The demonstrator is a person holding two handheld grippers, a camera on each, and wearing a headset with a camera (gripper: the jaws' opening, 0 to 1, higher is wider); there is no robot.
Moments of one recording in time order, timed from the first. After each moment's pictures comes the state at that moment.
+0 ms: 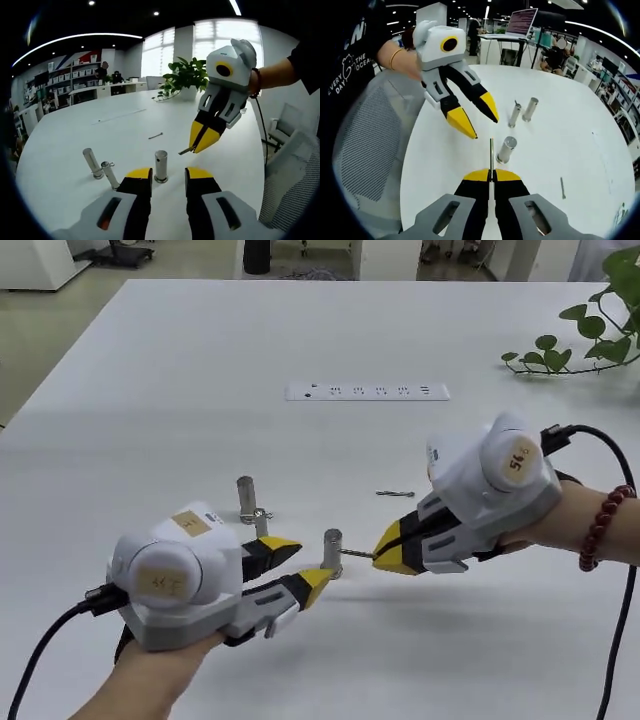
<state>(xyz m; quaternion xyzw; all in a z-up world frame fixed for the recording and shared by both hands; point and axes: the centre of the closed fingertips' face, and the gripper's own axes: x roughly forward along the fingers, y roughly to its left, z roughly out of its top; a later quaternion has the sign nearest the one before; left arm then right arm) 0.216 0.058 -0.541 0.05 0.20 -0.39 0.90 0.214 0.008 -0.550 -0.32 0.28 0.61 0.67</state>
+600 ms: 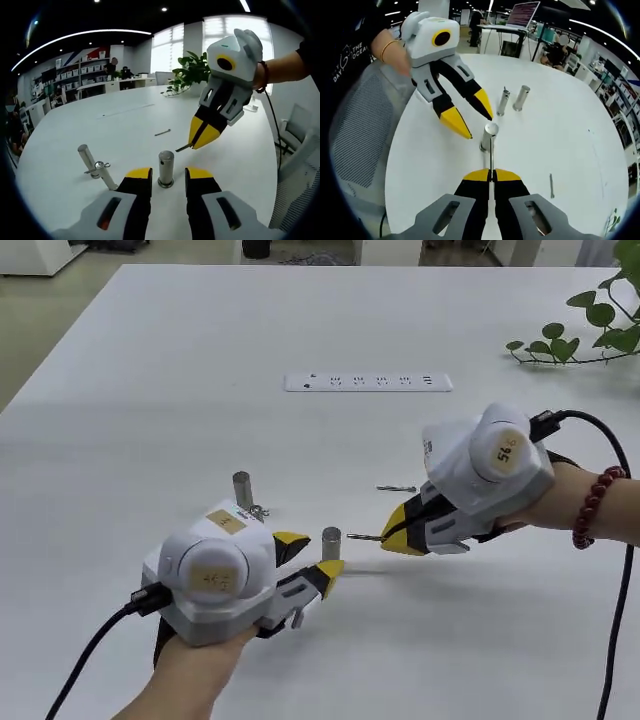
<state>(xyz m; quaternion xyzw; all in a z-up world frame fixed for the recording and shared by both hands) 0.237 0.046 -0.560 0.05 0.22 -0.35 0.91 0.240 -0.003 -0.564 -0.36 0.28 0.59 0.66</state>
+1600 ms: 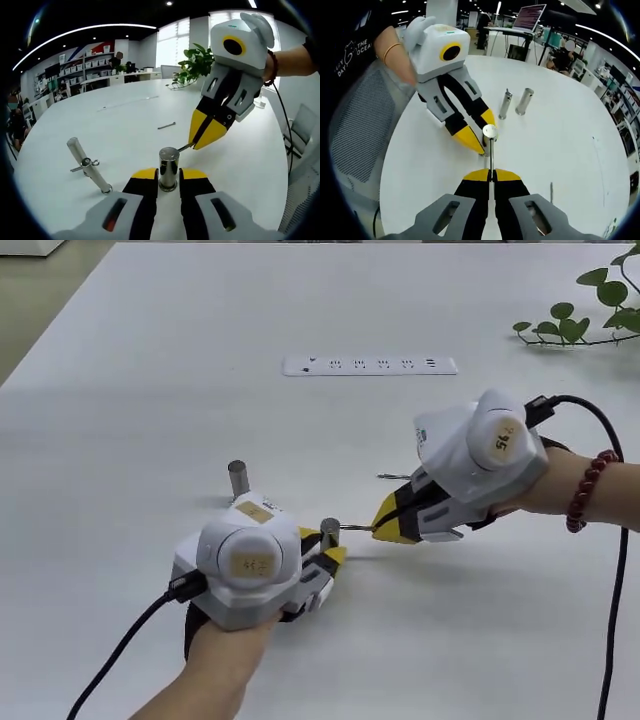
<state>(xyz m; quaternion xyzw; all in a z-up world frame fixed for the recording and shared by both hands) 0.252 0.037 -0.582 0.05 0.24 -0.32 0.91 0.248 0.005 -0.570 -0.36 0.26 0.62 0.64</state>
